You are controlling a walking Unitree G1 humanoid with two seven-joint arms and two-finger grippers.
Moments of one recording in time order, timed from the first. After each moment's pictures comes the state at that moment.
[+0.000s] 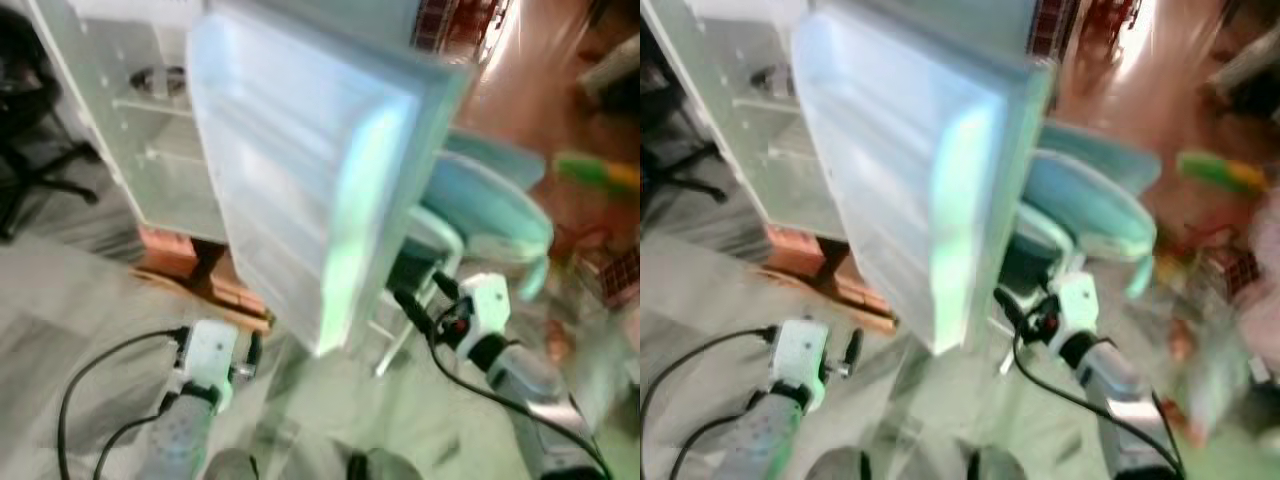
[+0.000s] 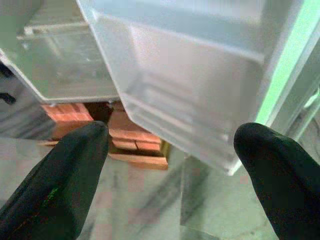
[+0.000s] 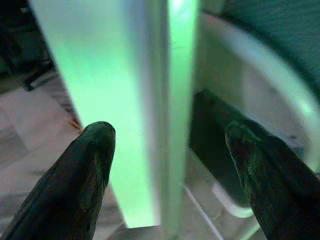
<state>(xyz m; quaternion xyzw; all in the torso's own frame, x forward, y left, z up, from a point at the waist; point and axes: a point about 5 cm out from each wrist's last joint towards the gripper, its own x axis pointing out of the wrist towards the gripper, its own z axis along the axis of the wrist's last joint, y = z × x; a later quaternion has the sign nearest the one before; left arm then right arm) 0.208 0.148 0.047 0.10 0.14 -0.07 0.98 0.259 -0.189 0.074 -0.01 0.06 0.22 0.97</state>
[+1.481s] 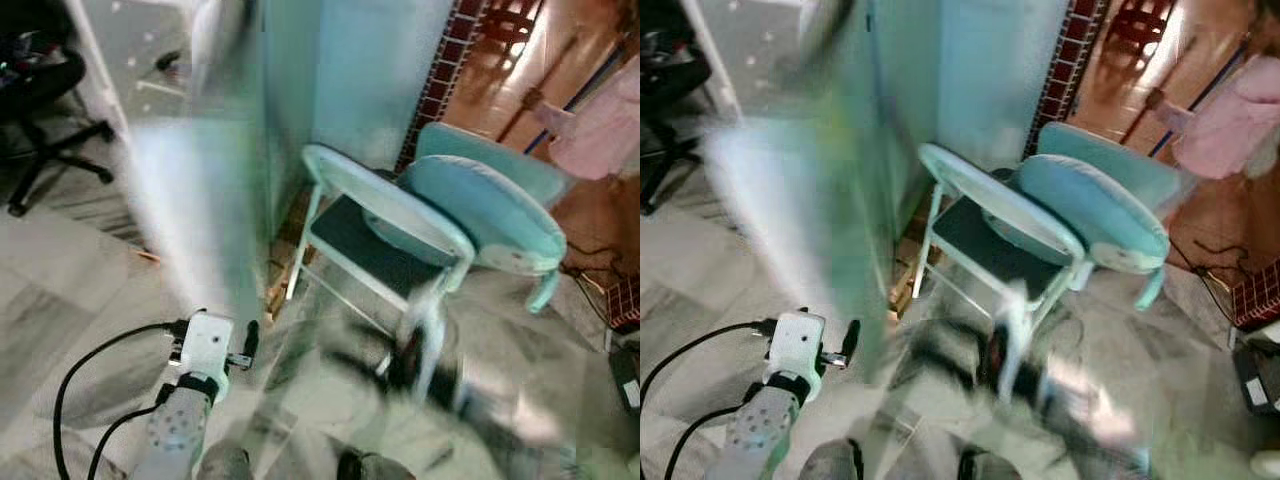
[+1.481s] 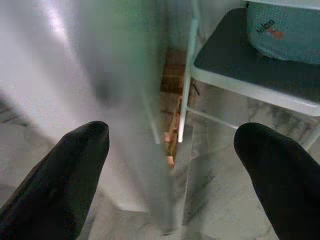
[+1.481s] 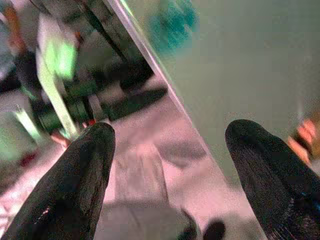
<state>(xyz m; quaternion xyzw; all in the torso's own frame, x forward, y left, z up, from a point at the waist) 0.212 0.145 0.046 0.09 0.13 -0.08 0.98 0.207 -0.121 0.065 0.16 0.18 0.47 0.85</state>
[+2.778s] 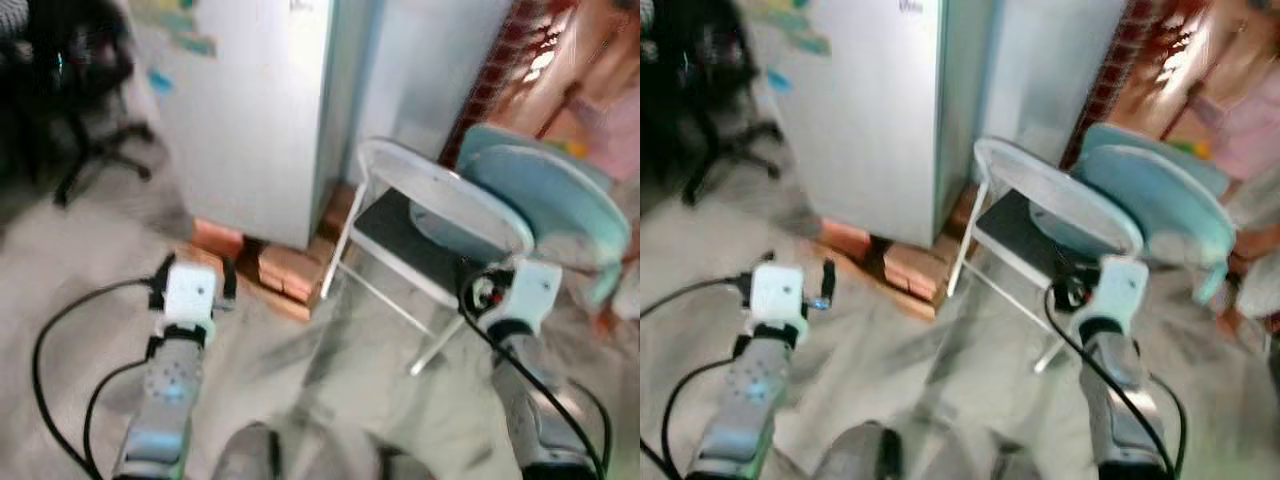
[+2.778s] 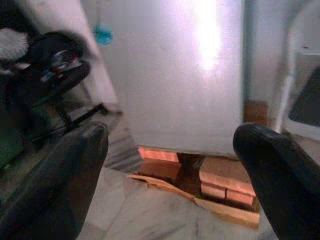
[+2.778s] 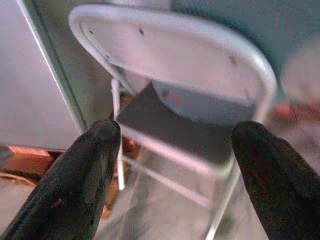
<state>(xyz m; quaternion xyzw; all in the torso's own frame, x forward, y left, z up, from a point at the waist) 0.255 0.167 0.078 0.14 0.03 0.03 0.99 0.264 -0.200 0.082 0.08 0.09 -0.07 0.99</state>
